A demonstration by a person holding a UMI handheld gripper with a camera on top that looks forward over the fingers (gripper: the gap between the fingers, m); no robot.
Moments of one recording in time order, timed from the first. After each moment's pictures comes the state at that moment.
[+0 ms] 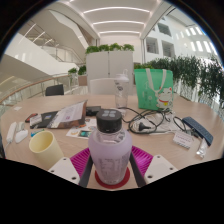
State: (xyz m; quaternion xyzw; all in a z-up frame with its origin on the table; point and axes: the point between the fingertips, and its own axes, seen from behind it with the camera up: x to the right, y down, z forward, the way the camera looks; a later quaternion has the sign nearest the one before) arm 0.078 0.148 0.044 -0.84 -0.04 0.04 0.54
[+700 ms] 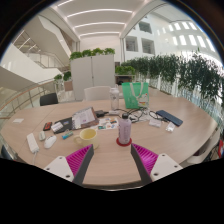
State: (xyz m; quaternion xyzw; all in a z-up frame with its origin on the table) arm -0.002 -0.114 0.189 -0.85 0.06 -0.01 0.53
